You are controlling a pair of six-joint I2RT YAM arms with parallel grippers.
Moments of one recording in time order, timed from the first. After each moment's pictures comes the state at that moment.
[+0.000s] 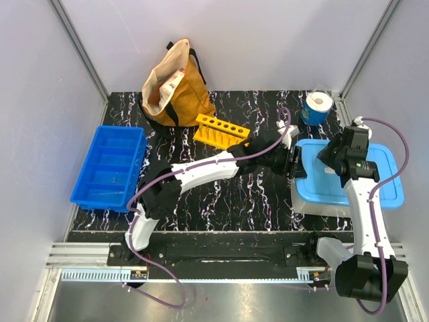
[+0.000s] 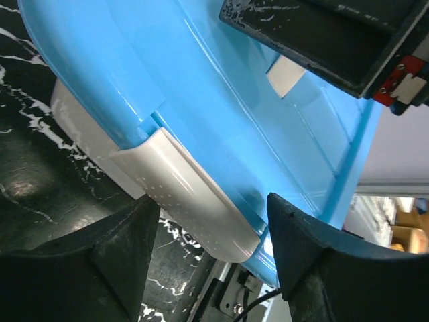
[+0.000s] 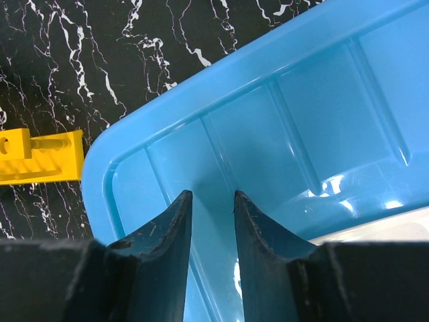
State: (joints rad) left arm -1.03 2.08 1.71 -0.07 0.34 -0.69; right arm -0.14 1.02 0.96 -0.63 0.04 0.47
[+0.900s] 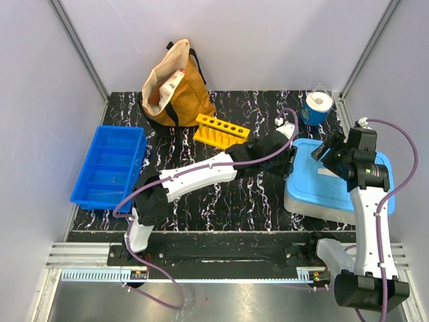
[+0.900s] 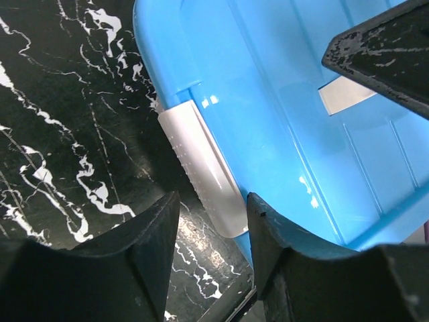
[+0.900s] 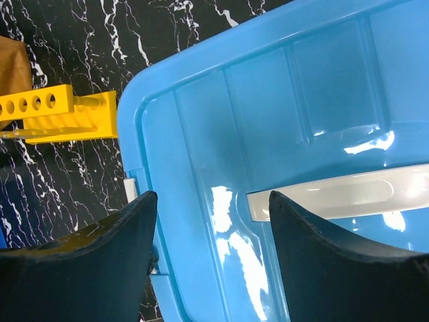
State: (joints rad) left arm -1.12 2.00 1.85 -0.46 -0.11 -0.52; right arm -0.13 0.93 1.09 -0.86 -0.05 0.51
